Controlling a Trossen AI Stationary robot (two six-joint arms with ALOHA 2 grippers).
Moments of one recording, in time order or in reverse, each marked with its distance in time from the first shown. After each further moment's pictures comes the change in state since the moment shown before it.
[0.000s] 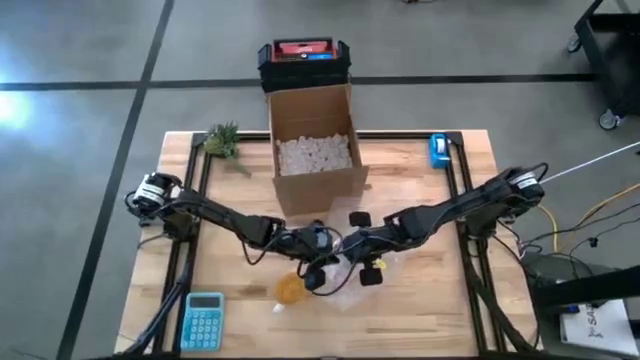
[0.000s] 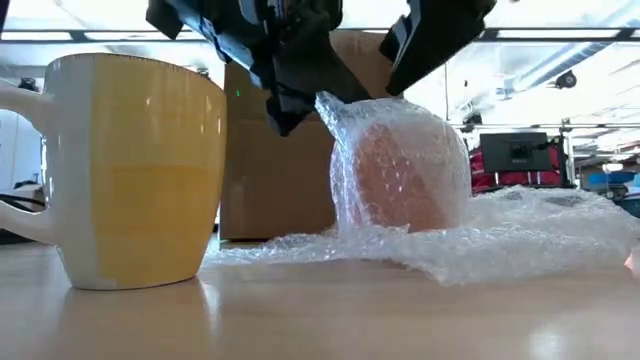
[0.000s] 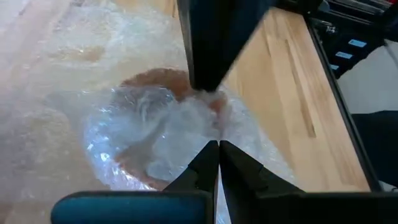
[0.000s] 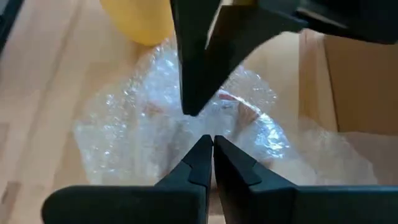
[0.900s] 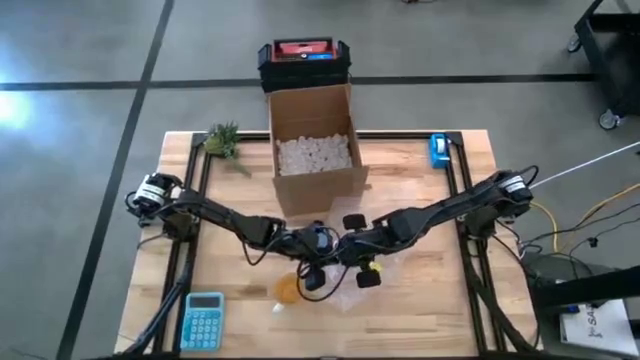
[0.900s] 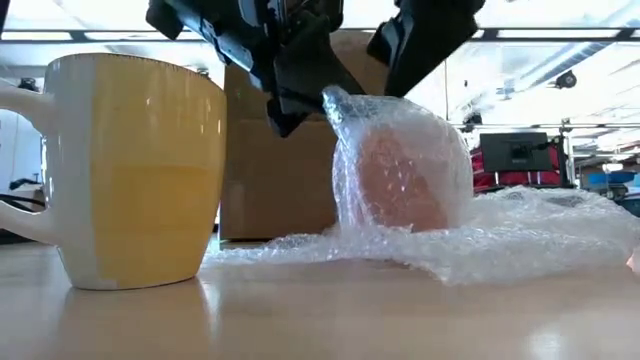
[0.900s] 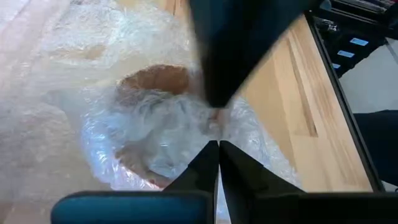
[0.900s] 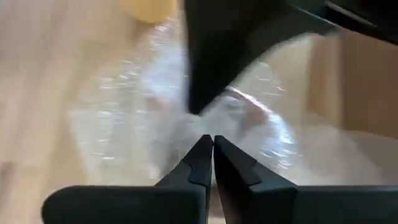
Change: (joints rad) left arm 0.000 0.000 0.002 -0.012 0.001 0.000; right arm 0.007 0.068 0.138 -0.147 -0.118 -0.039
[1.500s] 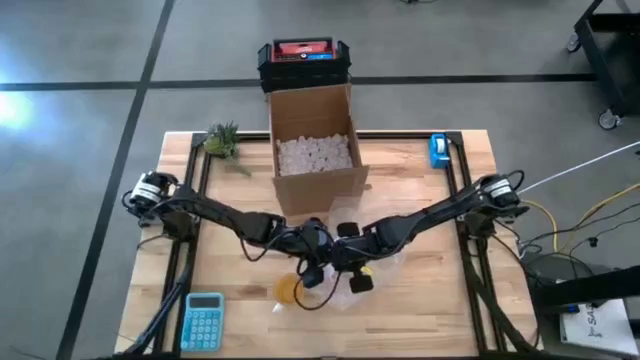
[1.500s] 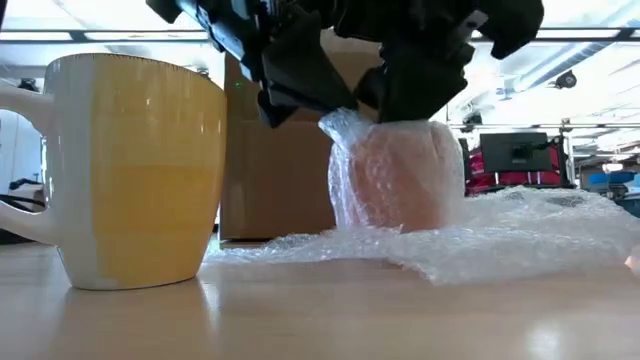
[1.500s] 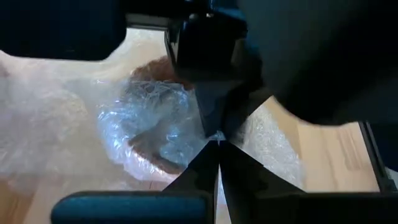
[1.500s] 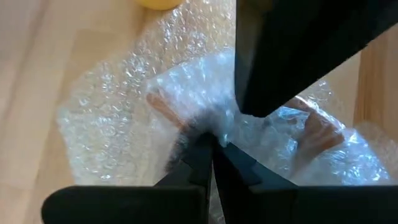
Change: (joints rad) left arm 0.002 -0.041 0.051 -0.183 0.001 -0.003; right arm -0.027 0.153 -0.062 0.116 0.034 0.002
